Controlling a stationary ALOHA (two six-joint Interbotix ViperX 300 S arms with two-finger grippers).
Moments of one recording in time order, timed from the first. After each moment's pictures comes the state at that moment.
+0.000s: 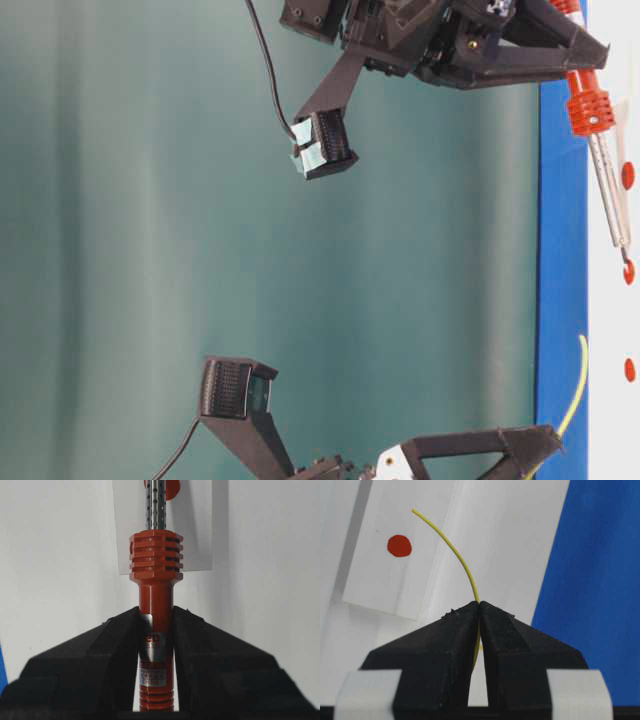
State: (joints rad) left arm 0.10 -0.18 0.70 0.00 0.39 -0.19; right arm -0.23 -0.05 0.64 0.02 0.56 -0.02
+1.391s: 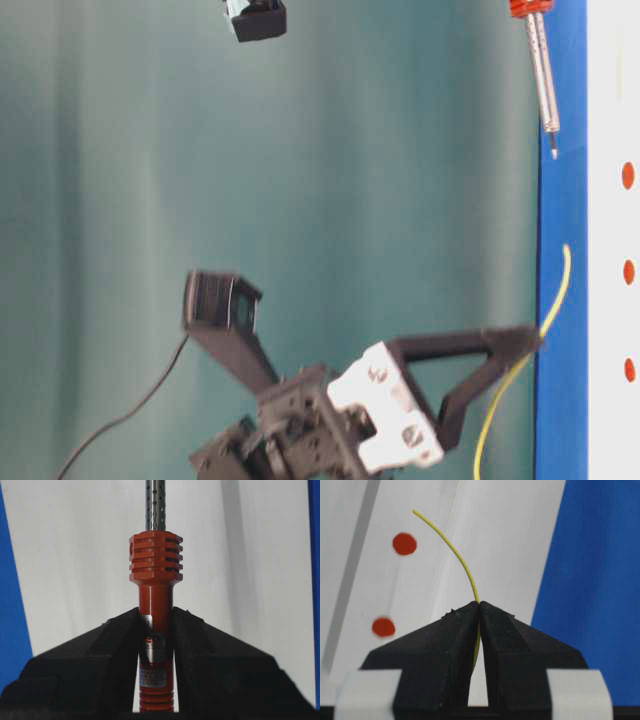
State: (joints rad) left arm 0.09 -0.02 0.50 0.00 0.39 -0.18; right arm -0.24 -0.40 0.87 -0.02 0.61 0.04
